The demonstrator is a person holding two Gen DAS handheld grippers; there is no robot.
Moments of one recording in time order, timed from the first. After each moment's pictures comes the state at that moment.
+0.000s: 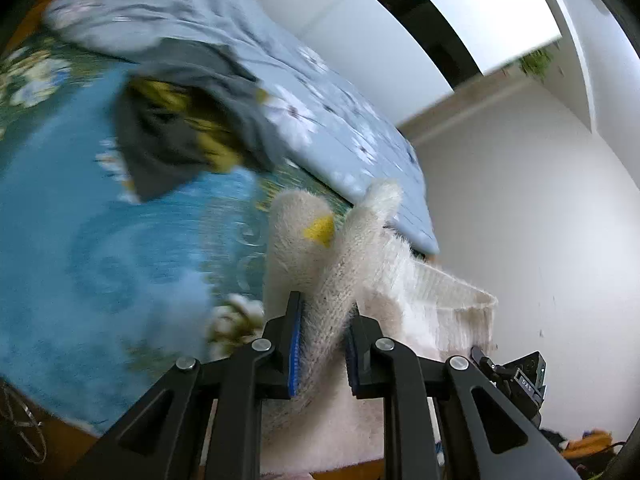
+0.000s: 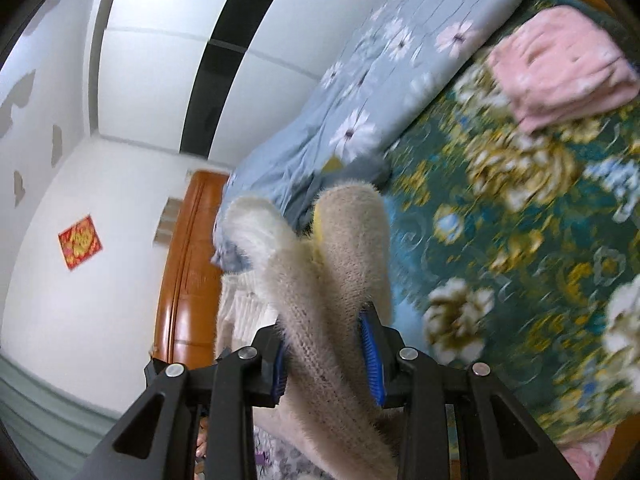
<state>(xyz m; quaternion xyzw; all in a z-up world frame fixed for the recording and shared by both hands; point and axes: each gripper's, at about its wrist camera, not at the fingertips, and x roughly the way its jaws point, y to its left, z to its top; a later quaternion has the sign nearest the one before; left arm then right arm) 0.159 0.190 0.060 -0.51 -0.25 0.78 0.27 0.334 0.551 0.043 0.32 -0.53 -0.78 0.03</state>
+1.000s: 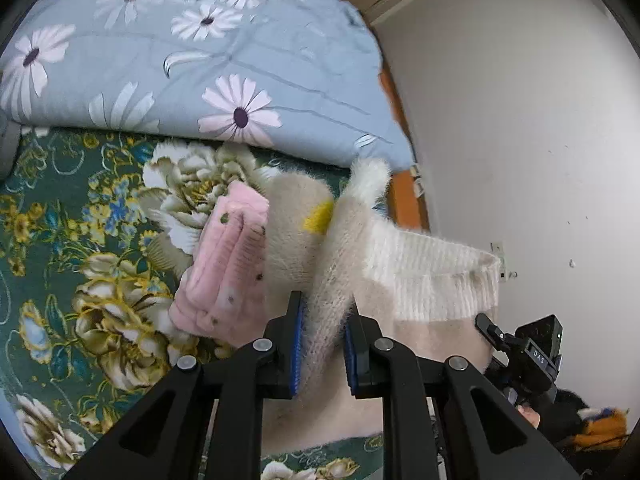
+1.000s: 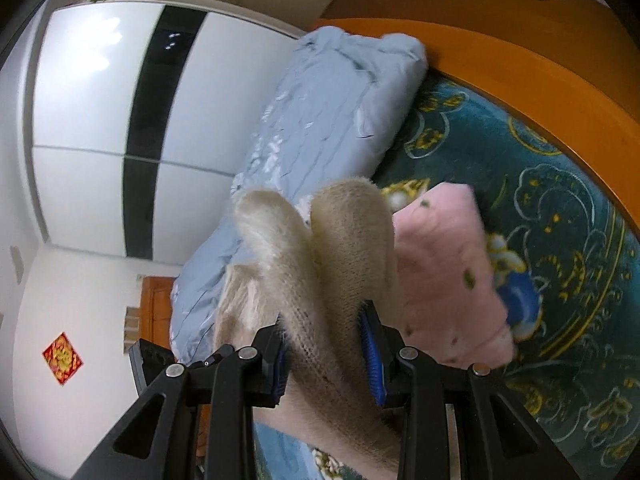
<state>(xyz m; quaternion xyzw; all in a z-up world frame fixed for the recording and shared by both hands) -0.010 0.726 -0.026 -0.64 -0.12 0.68 0.33 0.282 1.019 -0.052 0.33 -0.58 -0.74 -0.09</state>
